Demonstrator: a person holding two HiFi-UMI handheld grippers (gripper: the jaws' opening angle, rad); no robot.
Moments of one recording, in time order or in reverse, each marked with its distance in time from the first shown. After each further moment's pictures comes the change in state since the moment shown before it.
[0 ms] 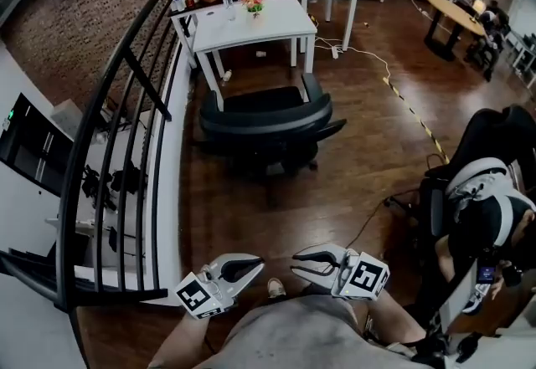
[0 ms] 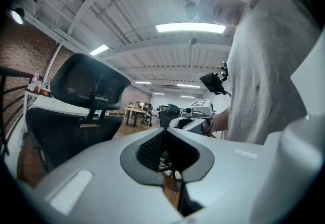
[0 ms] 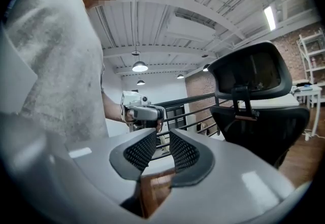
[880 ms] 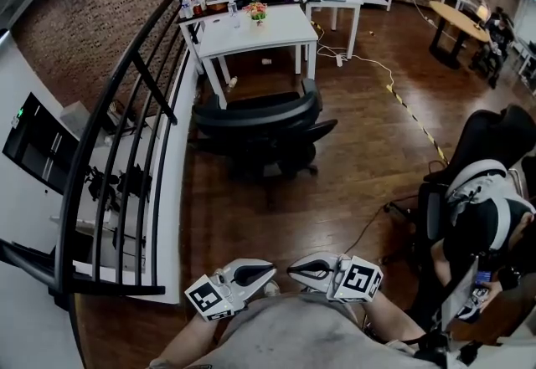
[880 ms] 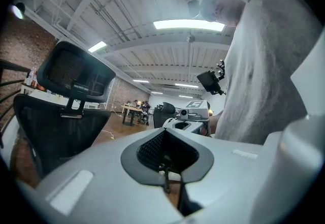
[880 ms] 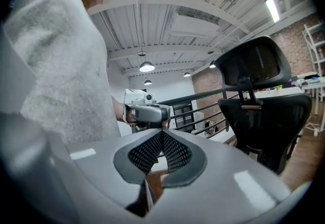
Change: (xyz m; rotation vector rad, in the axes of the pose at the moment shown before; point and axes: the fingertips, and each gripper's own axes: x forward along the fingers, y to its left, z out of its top) left arm 0.043 -0.061 -0.017 -0.023 0.007 -0.031; right arm -0.031 0.033 -0.031 0.023 0.007 0.078
